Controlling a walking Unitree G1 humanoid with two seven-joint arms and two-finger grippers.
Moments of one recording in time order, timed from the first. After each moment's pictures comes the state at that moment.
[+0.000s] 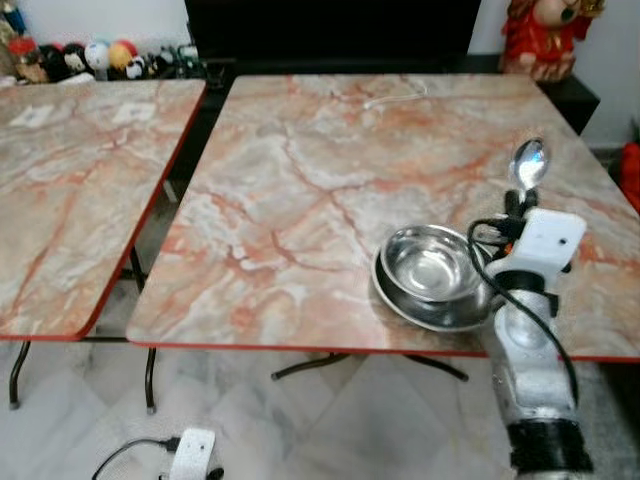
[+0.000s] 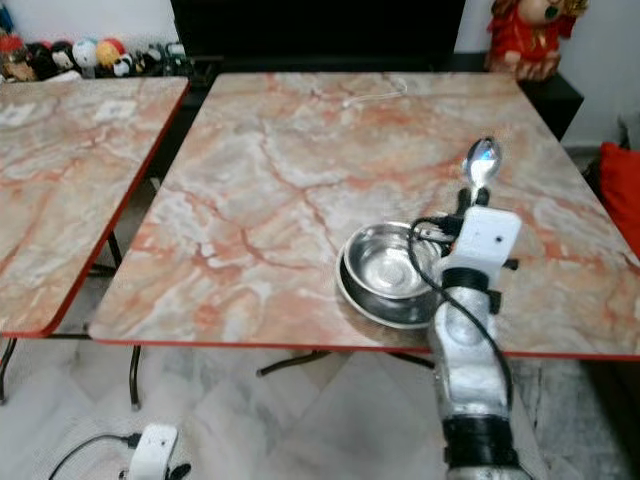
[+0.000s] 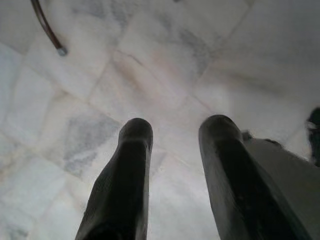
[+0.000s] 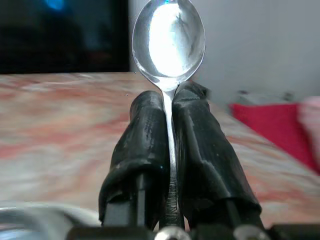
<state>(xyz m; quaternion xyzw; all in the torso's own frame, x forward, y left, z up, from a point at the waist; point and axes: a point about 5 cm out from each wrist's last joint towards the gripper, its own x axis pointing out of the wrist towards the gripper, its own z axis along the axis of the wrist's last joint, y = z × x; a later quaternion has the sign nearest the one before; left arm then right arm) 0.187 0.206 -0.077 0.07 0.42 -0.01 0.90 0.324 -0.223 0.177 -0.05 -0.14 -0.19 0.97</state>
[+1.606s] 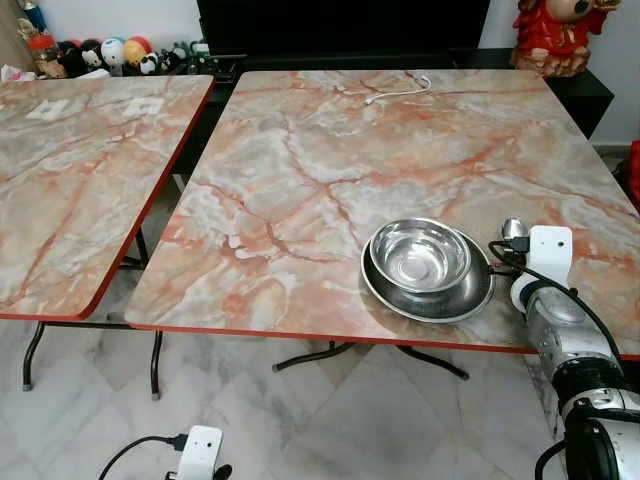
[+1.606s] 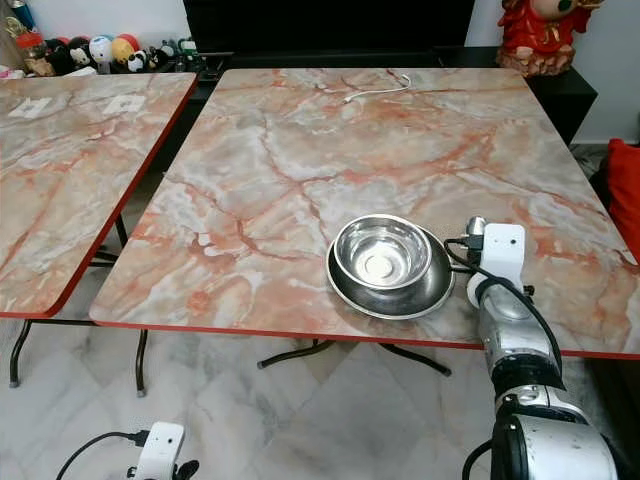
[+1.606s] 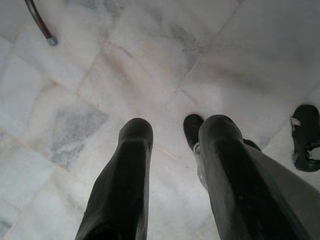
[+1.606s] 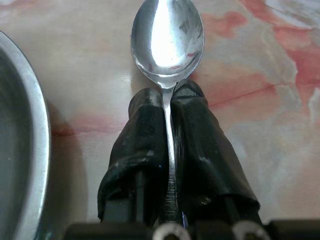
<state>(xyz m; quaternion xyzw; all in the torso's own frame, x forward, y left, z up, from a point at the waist) 0.186 0.203 -0.078 0.07 0.42 -0.01 0.90 0.358 -0.265 0.110 -0.02 0.15 -0.11 0.98</state>
